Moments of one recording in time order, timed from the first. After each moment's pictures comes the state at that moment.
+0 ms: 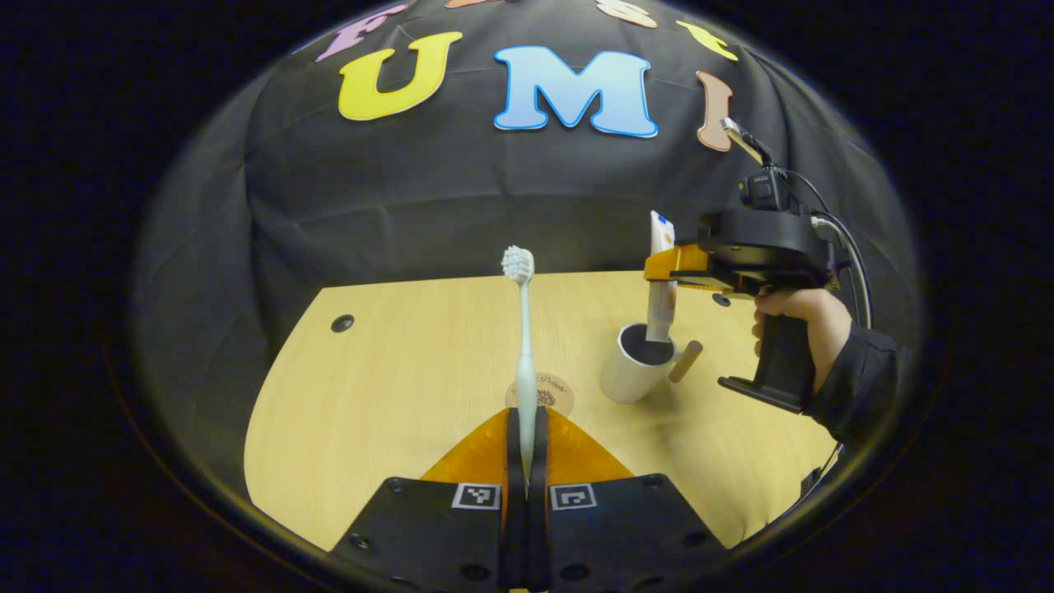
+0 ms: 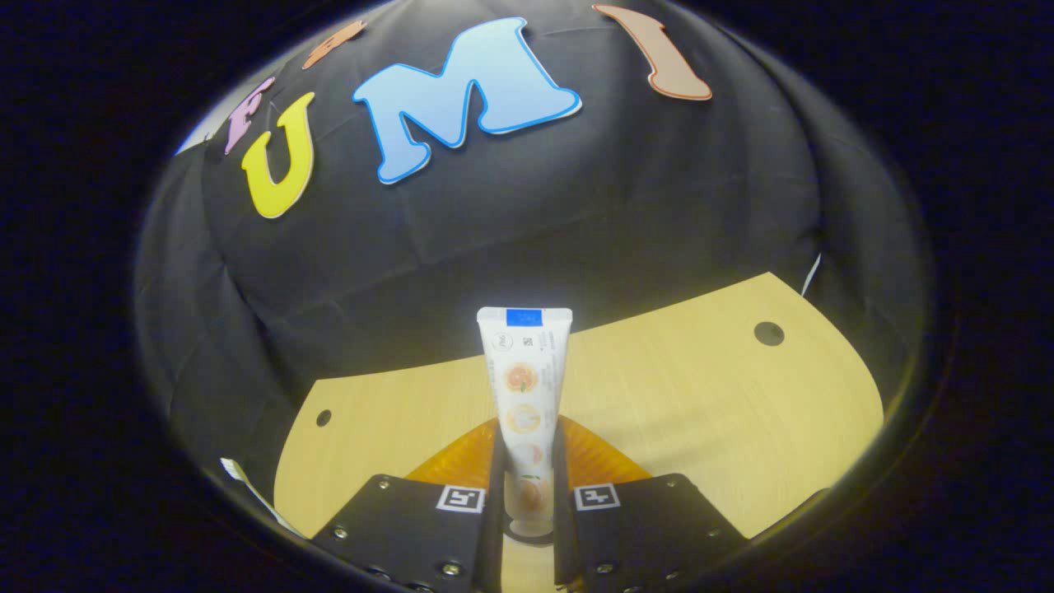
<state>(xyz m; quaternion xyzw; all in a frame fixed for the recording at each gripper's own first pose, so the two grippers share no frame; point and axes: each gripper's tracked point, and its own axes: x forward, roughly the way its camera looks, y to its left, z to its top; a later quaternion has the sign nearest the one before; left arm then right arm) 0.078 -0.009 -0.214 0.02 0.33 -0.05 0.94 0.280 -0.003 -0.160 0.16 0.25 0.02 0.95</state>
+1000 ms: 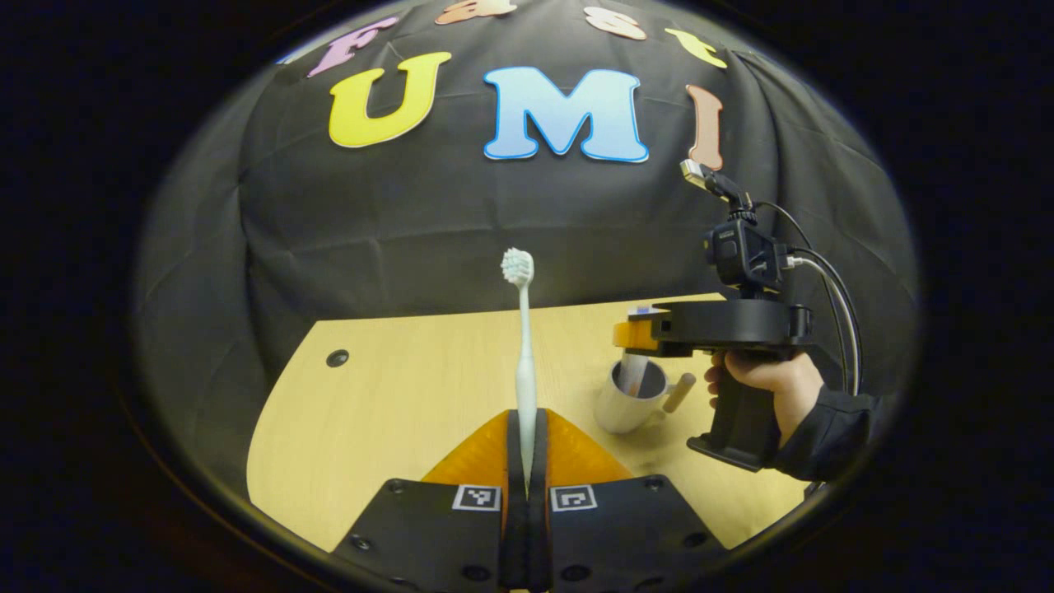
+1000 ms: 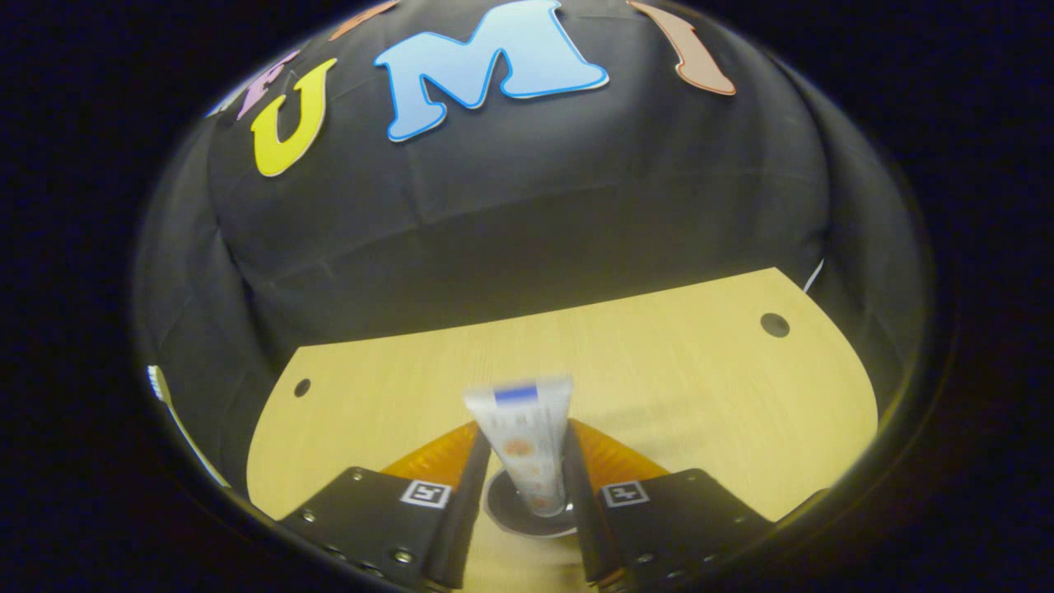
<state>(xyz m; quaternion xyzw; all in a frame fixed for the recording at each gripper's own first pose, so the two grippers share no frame) 0.109 -0.019 -0.193 0.02 0.28 -0.07 0.96 0.273 0.020 -0.184 0.12 0.28 0.03 0.95</state>
